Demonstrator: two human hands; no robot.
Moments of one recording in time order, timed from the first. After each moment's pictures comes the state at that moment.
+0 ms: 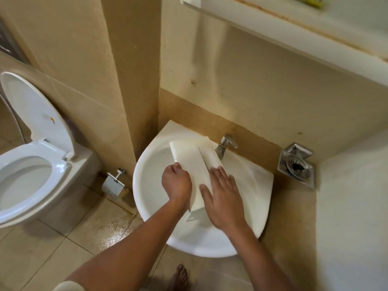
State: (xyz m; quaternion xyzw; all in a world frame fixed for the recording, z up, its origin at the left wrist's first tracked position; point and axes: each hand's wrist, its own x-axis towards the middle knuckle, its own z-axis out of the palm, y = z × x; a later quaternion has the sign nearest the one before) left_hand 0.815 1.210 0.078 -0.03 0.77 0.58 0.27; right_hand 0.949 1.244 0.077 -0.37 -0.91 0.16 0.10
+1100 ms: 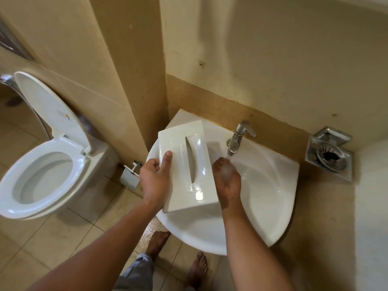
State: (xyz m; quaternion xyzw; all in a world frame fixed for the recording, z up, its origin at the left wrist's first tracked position) left_hand 0.755 1.162 0.049 0.07 0.79 0.57 0.23; right_hand 0.884 1.309 -0.018 -0.37 -0.22 0.85 0.32
